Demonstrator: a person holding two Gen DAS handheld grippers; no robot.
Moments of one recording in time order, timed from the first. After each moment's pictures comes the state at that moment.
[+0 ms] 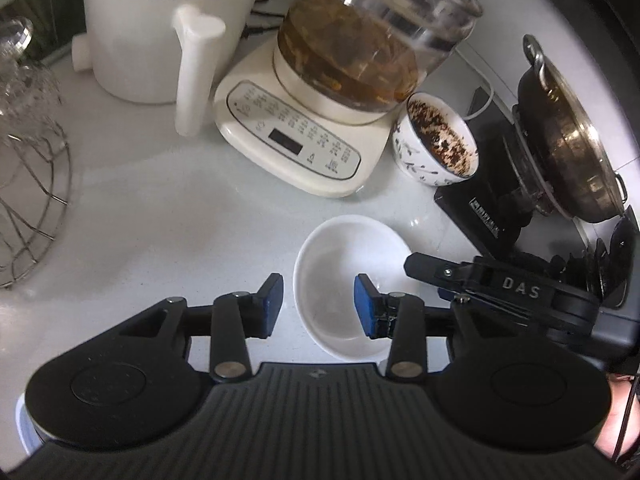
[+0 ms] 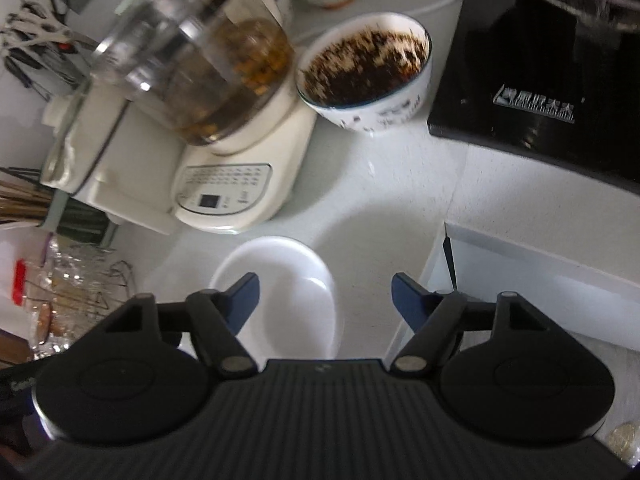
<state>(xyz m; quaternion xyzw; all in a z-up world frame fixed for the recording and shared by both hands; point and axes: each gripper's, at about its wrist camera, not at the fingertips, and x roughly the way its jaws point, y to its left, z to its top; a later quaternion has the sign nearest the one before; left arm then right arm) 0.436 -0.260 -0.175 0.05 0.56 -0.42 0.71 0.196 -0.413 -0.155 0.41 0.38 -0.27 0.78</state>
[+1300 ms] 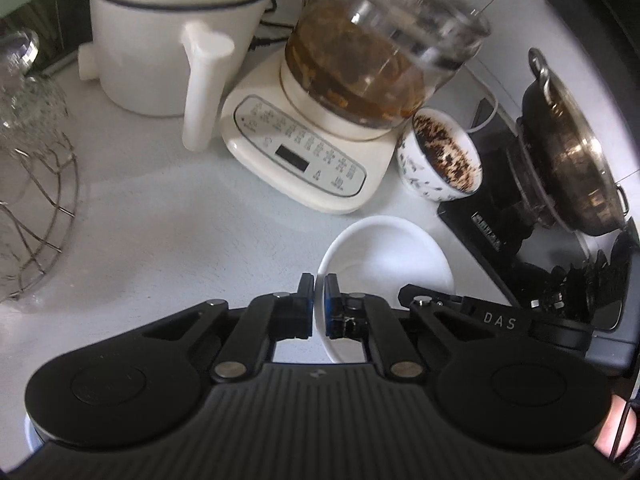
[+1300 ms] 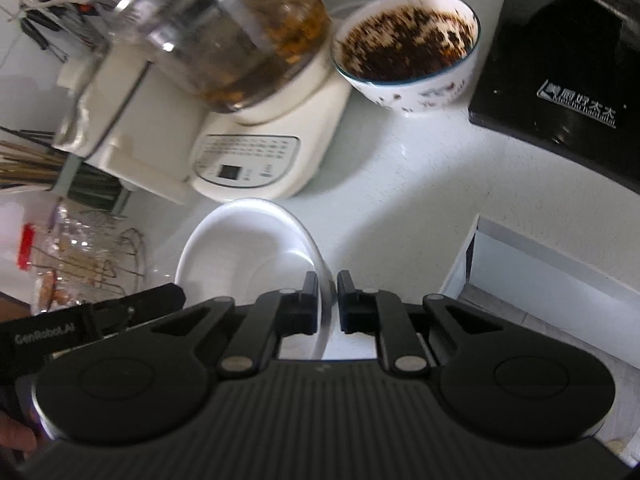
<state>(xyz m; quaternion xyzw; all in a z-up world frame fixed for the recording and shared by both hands) 0.443 -0.258 -0.159 0.03 0.55 -0.42 0.72 0.206 -0.407 -0.147 0.39 0.40 -0.22 0.80</state>
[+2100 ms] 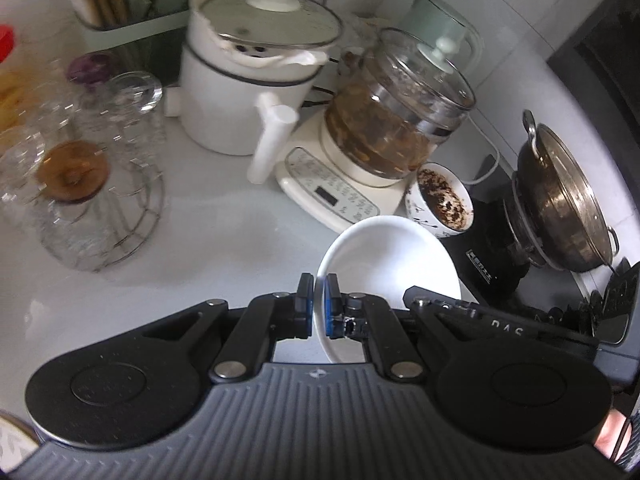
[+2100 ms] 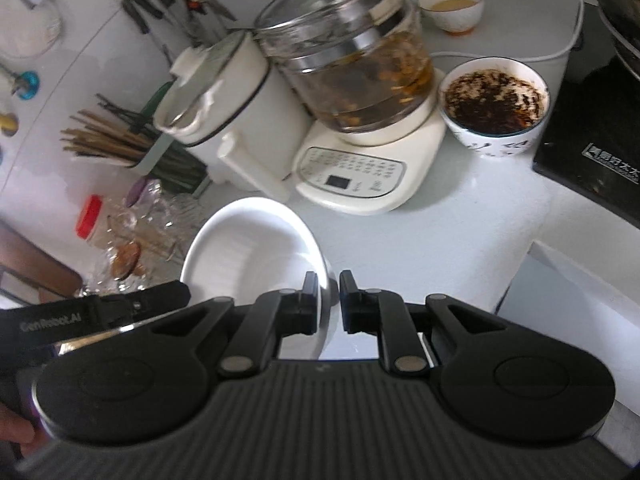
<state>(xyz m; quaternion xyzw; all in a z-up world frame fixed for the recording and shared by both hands) 0.414 -0.172 -0.091 -0.01 0.51 -0.37 0.78 0.210 -0.350 -0.089 0.35 0.36 -0.15 0.85</state>
